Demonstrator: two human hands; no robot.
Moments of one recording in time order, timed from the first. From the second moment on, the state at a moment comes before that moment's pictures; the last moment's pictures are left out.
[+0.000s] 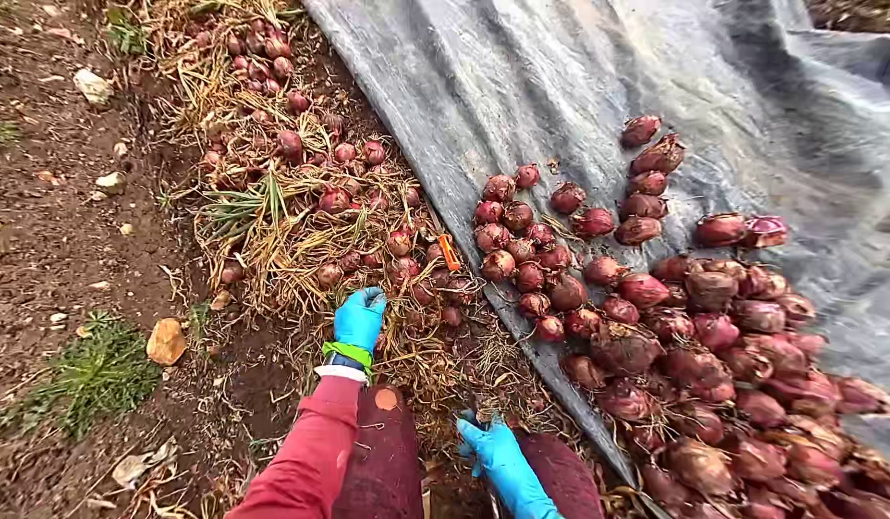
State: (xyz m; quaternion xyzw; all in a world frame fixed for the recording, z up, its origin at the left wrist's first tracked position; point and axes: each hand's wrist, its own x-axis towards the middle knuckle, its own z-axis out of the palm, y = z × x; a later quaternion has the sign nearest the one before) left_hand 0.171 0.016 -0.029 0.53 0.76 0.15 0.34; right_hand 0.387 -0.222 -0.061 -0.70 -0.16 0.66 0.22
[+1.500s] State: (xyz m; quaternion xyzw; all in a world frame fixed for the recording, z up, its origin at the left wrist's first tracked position) left_hand 0.229 -0.026 0.118 0.79 0.32 -0.04 0.51; right_hand 0.453 -0.156 0.066 -0.64 -0.48 0.48 0.37
